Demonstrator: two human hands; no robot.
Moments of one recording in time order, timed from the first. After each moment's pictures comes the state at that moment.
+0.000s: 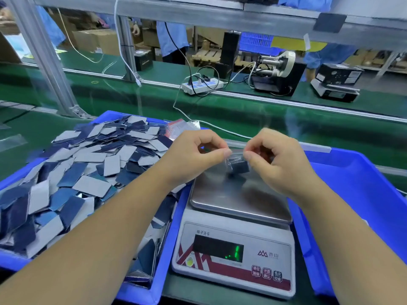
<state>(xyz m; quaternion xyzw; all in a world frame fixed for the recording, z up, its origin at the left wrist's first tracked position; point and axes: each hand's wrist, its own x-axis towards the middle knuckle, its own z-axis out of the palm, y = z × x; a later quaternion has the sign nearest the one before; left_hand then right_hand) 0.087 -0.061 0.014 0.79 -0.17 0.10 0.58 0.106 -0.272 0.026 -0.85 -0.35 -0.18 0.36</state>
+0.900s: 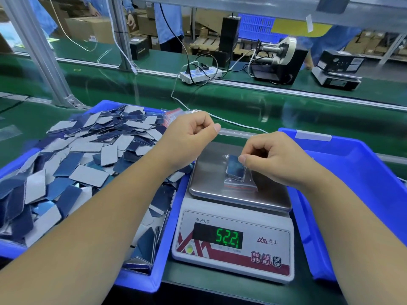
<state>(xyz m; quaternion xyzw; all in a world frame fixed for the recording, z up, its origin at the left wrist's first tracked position) 0.093 -0.056 0.014 0.80 -0.13 0.11 0.57 0.102 -0.275 0.029 -0.87 -0.31 0.01 0.37</state>
